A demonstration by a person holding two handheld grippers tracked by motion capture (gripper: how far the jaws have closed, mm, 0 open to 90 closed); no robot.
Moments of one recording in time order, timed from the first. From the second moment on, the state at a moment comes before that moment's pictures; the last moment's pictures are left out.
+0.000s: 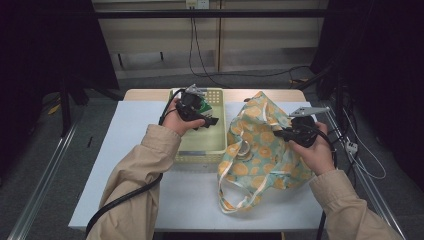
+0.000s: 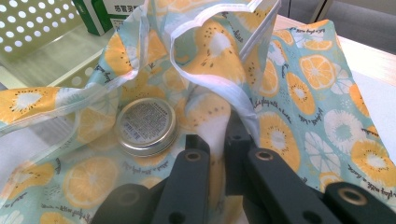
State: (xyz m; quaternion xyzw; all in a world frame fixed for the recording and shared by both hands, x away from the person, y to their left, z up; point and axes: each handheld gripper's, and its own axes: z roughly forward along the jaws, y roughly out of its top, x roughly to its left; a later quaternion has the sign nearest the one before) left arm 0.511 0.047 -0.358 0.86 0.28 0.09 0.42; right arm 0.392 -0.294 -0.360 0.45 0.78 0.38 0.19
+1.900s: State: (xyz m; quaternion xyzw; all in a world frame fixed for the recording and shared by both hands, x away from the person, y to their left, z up) left arm 0.591 0.016 -0.398 0.83 0.39 0.19 0.35; right arm 0.401 -0.297 -0.359 0.45 0.79 0.38 0.19
